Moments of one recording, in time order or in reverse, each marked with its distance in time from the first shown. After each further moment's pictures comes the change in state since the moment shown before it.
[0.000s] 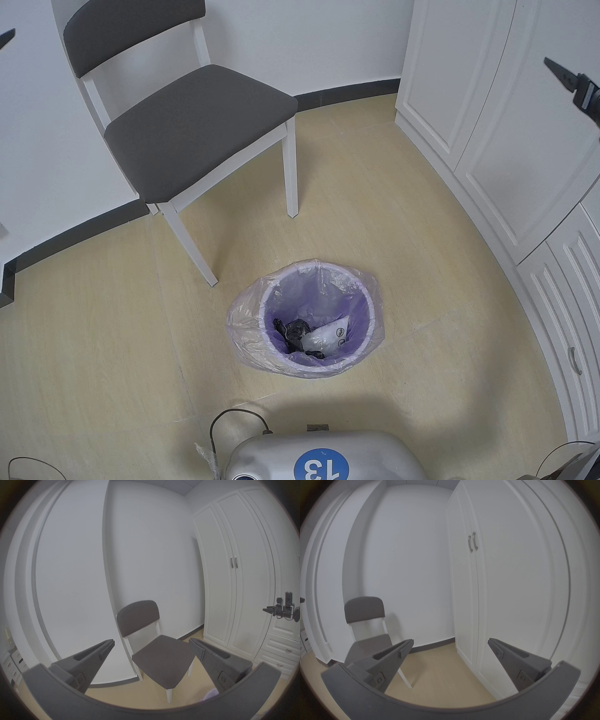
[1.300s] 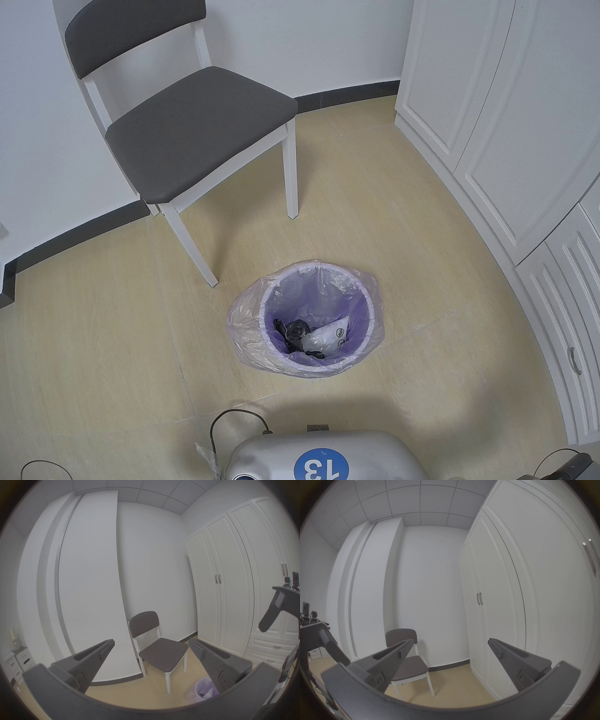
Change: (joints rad) left arm -0.027 -0.546 0.034 0.466 0.010 0.053; right arm 0.031 -0.854 0.082 0.560 0.113 0.015
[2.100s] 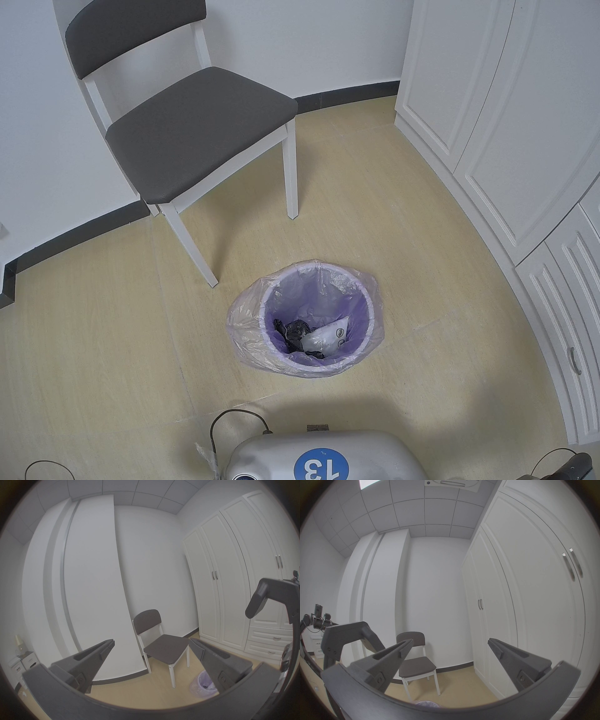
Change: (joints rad) left arm 0.007 -0.151 -0.057 0.173 0.033 0.023; right arm 0.044 -0.367 0.077 0.215 -0.004 -0.004
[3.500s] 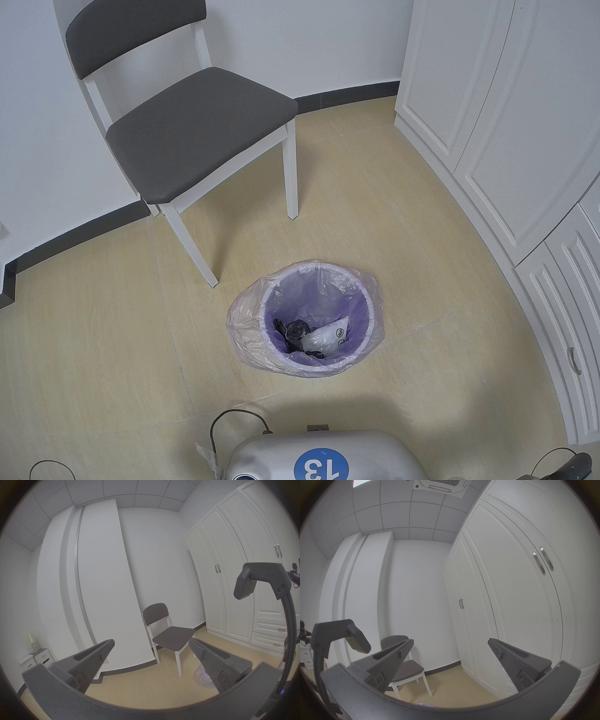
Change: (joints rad) left arm 0.079 -0.265 0.068 0.250 0.024 -0.003; right arm -0.045 -0.109 0.167 -0.004 -0.189 0.066
